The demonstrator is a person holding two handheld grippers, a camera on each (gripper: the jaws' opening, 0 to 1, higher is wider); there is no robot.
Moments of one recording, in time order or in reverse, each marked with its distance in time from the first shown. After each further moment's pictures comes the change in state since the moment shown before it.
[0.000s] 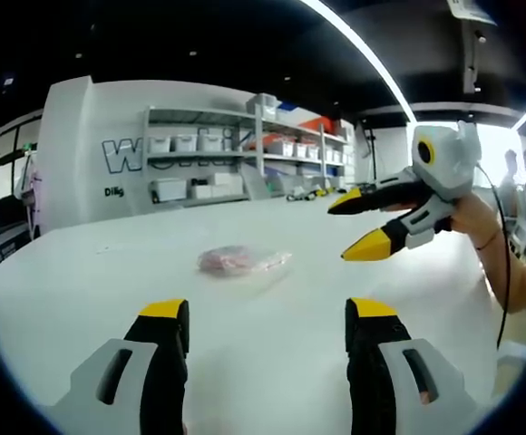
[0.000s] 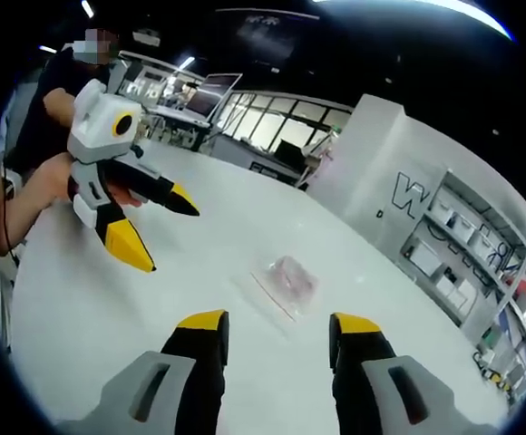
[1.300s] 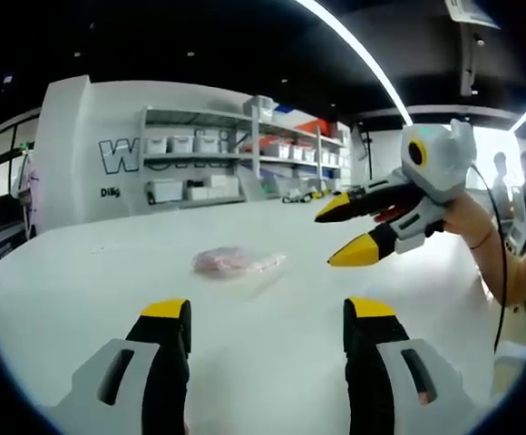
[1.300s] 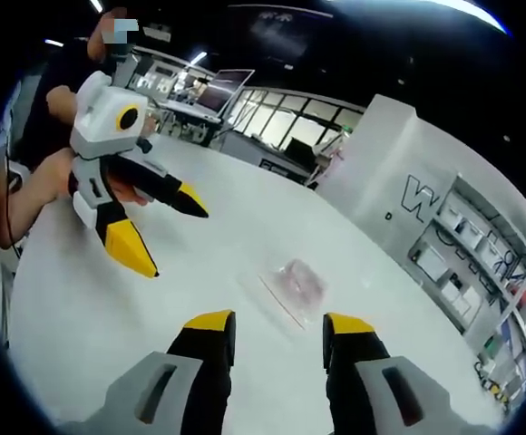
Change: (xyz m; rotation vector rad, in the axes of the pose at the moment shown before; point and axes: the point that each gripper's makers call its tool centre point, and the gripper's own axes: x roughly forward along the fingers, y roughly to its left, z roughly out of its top) left arm 0.001 -0.004 0.001 -0.006 -0.010 -0.020; right arm 0.011 0.008 0.005 -0.038 0.014 0.041
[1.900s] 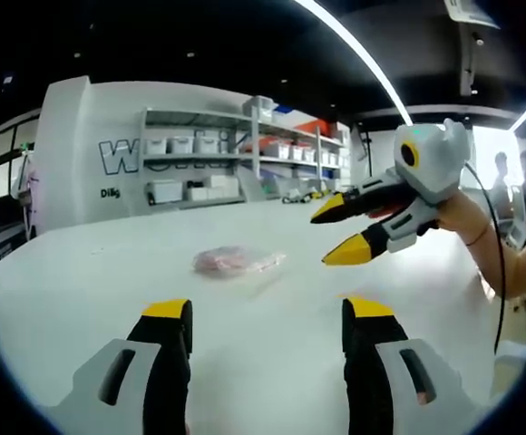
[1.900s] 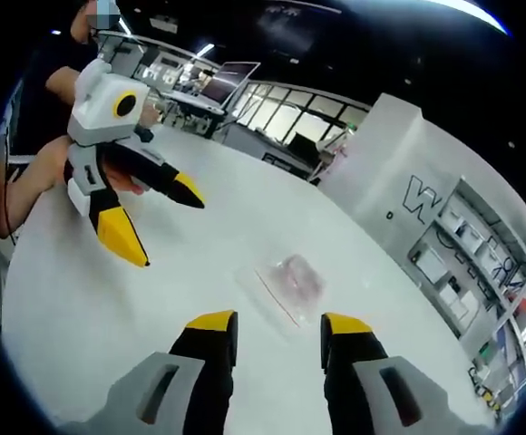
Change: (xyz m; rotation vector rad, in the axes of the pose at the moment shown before) left arm -0.001 -0.001 -0.001 0.004 -0.002 0.000; right arm 0.005 -0.004 -0.005 -0.039 0.029 0.004
